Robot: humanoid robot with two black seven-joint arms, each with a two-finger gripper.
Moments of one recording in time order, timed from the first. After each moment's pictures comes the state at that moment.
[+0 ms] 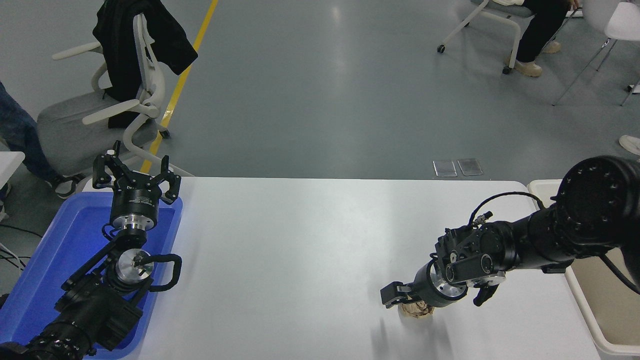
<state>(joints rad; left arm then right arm) -0.54 0.16 -1.09 -0.55 0.04 -0.39 -0.56 1.35 -0.02 -1.13 1.12 -0.21 0.15 0.03</state>
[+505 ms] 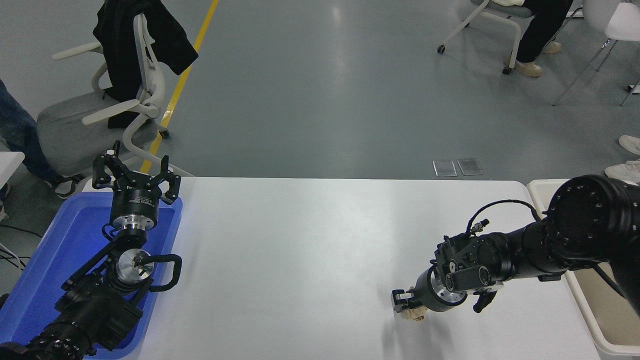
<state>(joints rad) -0.54 0.16 -1.09 -0.55 0.04 -0.39 -0.56 1.33 -0.02 -1.15 1.09 -0.25 0.14 0.04</state>
